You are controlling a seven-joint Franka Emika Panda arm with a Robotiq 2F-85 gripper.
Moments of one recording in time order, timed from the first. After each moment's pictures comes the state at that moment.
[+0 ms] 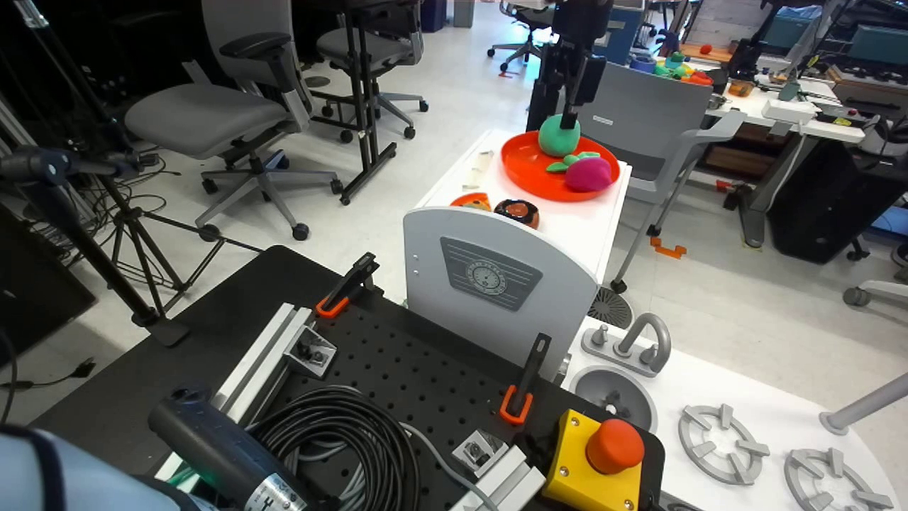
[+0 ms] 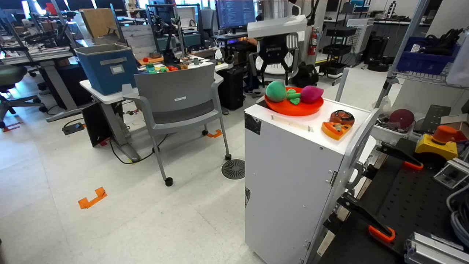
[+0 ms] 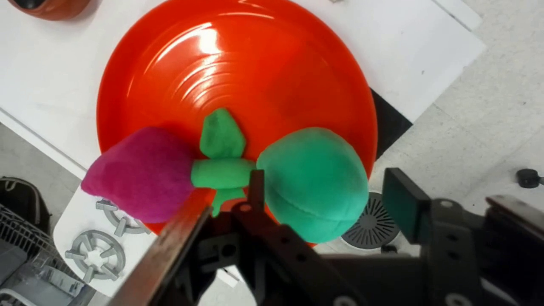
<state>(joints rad) 0.09 0.64 -0.08 -1.50 -0.03 2.02 0.86</state>
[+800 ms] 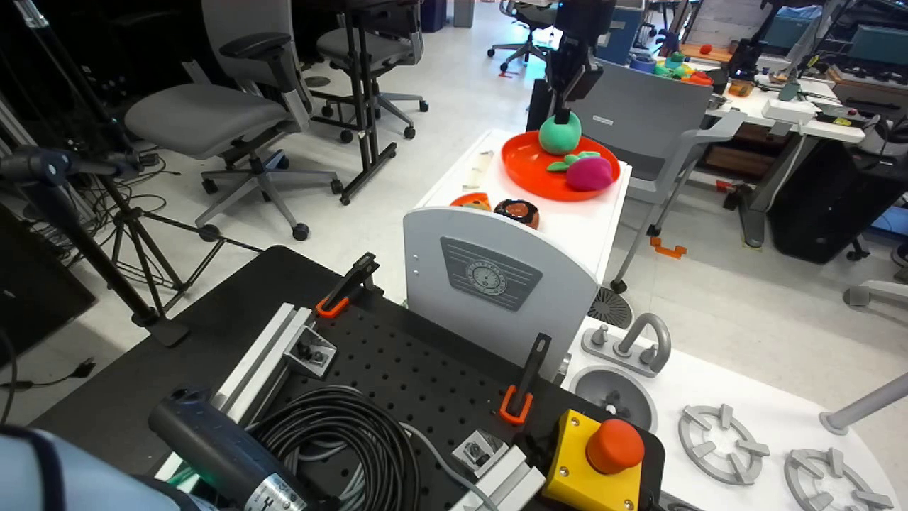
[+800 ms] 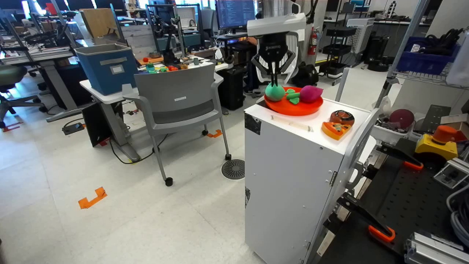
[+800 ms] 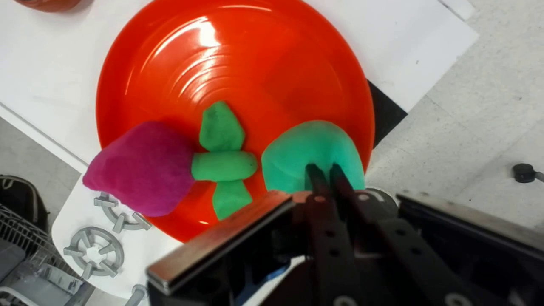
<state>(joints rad) 0.09 0.65 -0.08 -1.49 -0.03 2.02 0.86</state>
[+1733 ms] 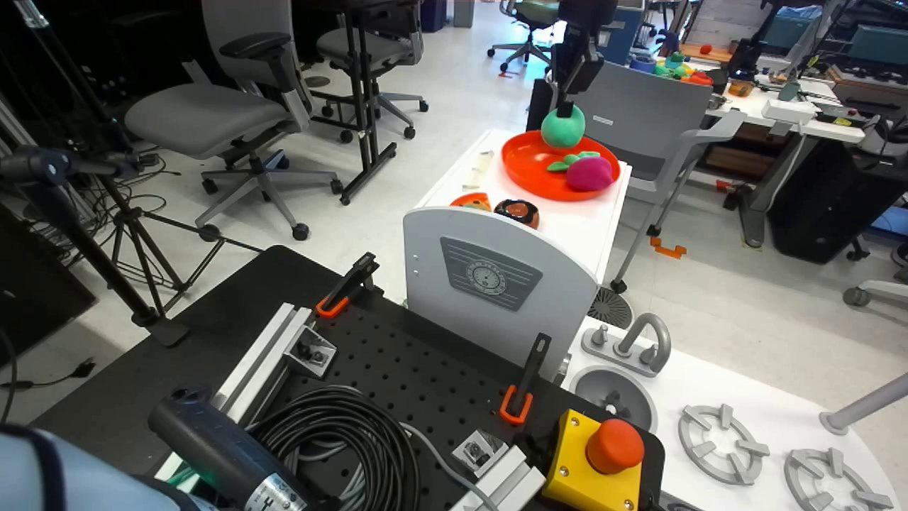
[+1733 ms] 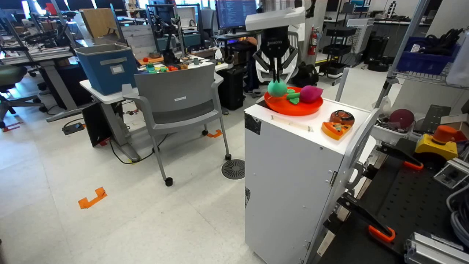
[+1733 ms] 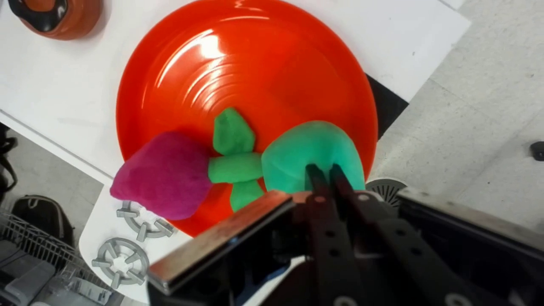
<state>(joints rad) 0.10 0.62 -0.09 -1.50 -0.03 2.00 0.95</state>
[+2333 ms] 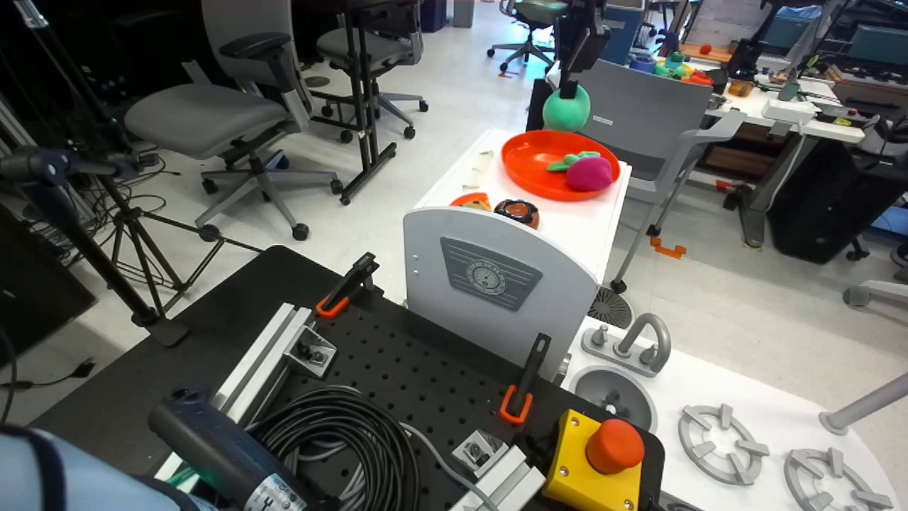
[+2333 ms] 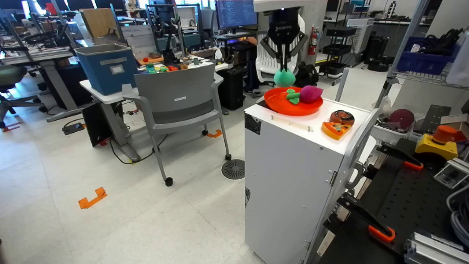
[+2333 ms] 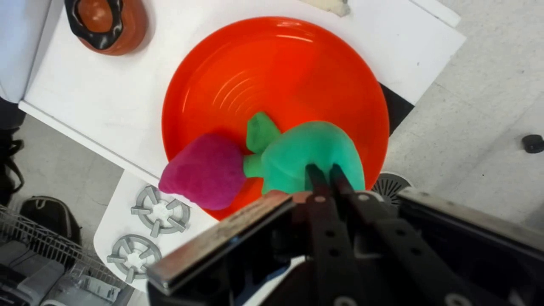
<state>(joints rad) 0.10 0.49 -0.09 -1.61 -0.04 2.00 0.96</state>
